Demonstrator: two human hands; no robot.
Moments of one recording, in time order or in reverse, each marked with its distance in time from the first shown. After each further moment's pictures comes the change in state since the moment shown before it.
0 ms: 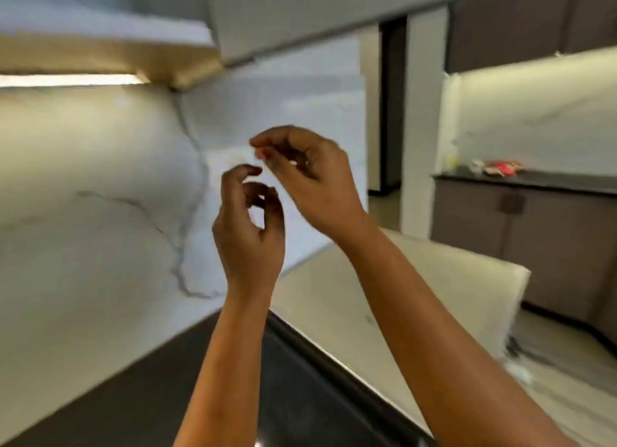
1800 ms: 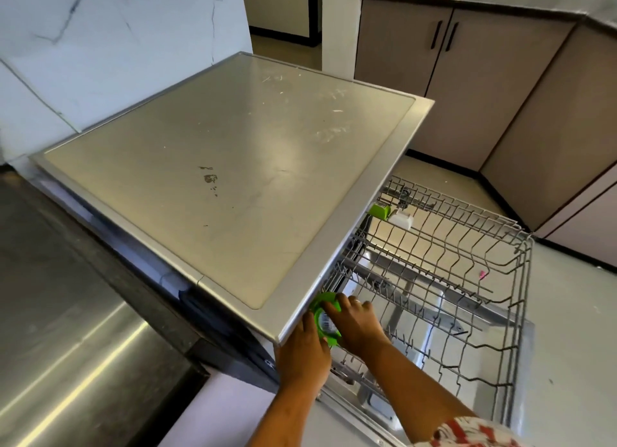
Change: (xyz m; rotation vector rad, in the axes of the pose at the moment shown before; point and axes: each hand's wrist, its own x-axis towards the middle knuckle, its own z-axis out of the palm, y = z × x) left_hand -0.499 -0.019 0.177 0.634 -1.522 -0.694; right_hand -0.508 0.338 -0.225 -1.063 -1.134 0.863
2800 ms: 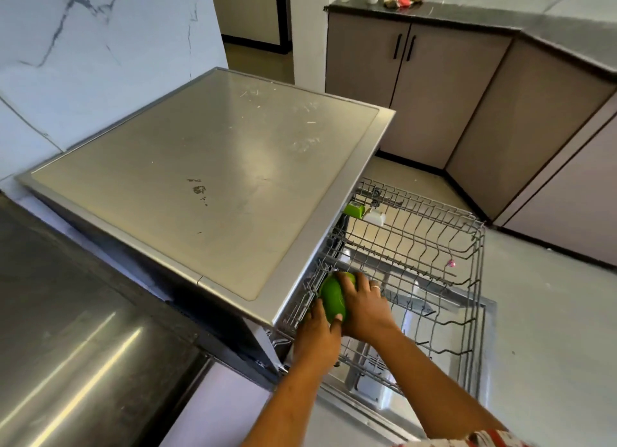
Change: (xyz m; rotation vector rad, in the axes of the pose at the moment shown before) left_hand -0.019 0.032 -0.016 -0.358 -0.147 0.091; right_hand -0.069 0.010 -0.067 0.315 0.109 0.300
